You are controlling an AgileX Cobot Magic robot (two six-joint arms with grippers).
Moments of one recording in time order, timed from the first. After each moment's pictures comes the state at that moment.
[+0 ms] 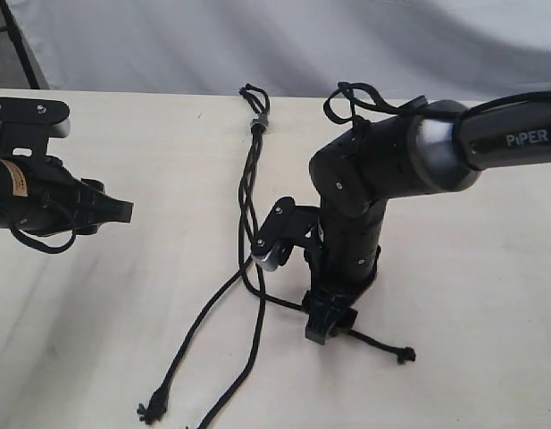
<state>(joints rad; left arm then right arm) -0.19 1.50 -0.65 0.23 0.10 -0.37 0.56 1.98 -1.14 -0.11 0.80 -0.39</state>
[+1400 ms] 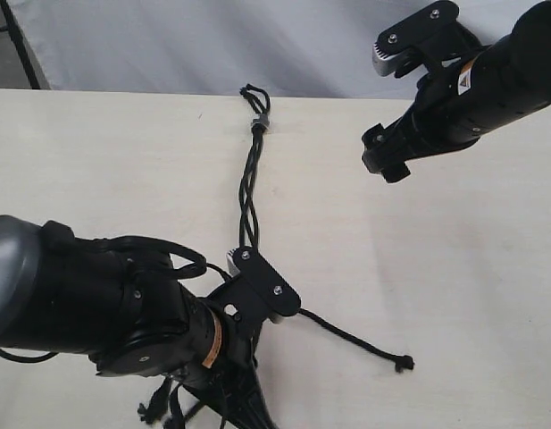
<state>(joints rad) -0.88 1.78 -0.78 0.22 0.31 -0.30 0.25 1.55 -1.07 -0.18 0.51 -0.13</state>
